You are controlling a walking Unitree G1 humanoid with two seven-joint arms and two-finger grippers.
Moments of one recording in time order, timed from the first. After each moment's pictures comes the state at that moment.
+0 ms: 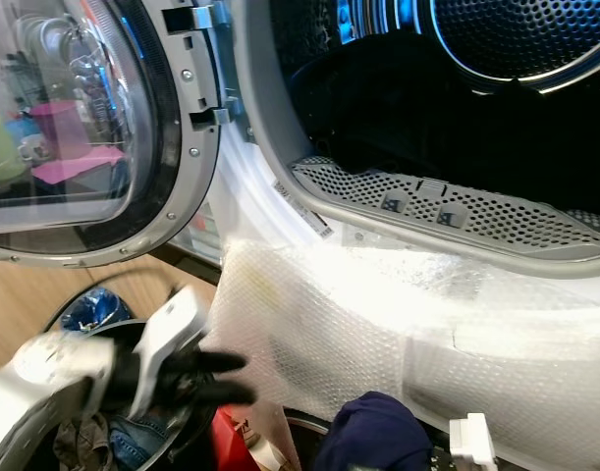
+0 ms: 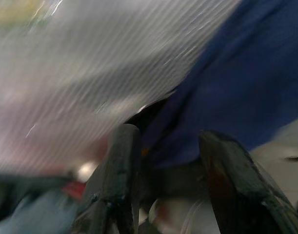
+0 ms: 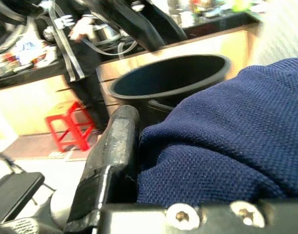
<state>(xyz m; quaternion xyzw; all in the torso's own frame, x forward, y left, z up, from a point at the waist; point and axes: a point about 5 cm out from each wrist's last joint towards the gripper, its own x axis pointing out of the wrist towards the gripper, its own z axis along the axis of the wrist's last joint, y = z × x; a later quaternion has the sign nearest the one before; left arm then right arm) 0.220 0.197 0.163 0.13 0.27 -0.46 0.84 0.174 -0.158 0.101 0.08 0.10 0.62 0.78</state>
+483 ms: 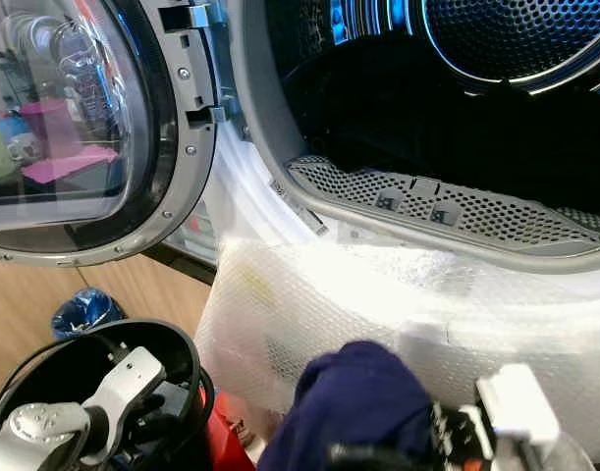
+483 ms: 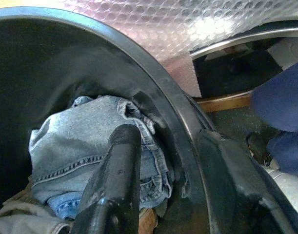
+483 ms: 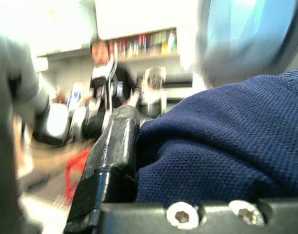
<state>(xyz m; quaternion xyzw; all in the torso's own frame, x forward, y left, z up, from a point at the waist) 0.221 0.231 0.092 0.14 0.34 -0.29 0.88 0.189 -0.122 0.209 0.12 -0.12 0.69 0.70</state>
